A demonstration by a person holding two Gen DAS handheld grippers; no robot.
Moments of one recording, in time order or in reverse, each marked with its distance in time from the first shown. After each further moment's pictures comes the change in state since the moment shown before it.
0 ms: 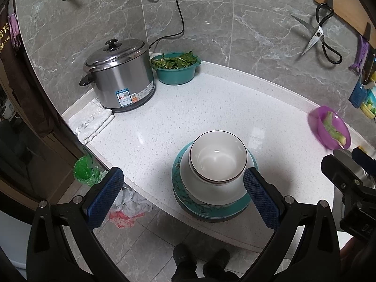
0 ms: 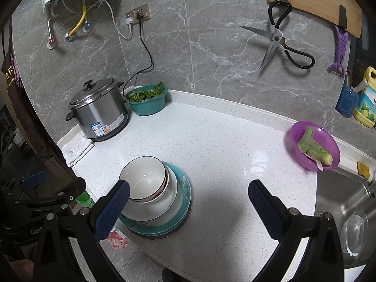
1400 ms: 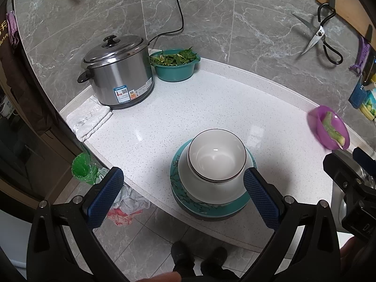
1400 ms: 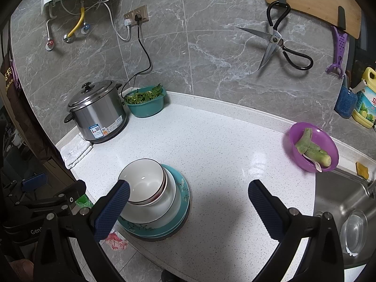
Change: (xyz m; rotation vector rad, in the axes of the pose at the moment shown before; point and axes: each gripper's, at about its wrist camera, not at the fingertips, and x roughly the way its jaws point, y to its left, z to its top) left arm 0.004 -0.004 0.002 -0.010 0.024 -0.008; right arm 0.000 -0.003 0.002 -0.002 -0.001 0.000
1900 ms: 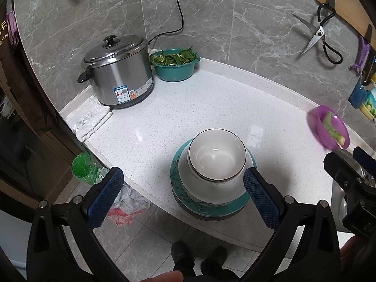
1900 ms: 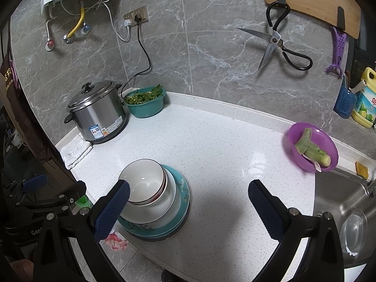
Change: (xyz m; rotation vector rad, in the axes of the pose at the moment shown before) left arm -0.001 0.000 -0.001 -0.001 0.000 0.000; right arm 0.000 -0.001 0.001 0.003 -0.002 -0.002
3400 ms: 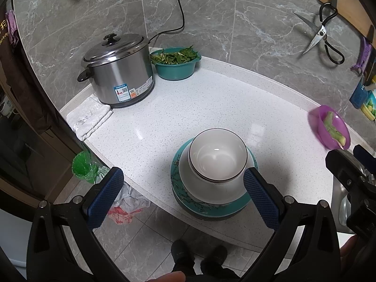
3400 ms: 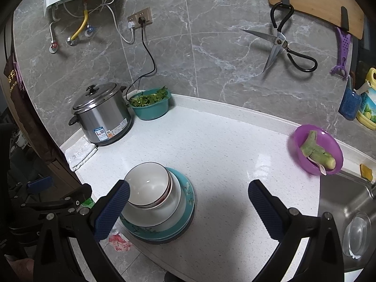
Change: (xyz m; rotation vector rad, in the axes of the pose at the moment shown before) left arm 0.005 -0.004 0.001 -0.011 0.012 0.010; right arm 0.005 -0.002 0.001 -0.006 -0.010 0.033
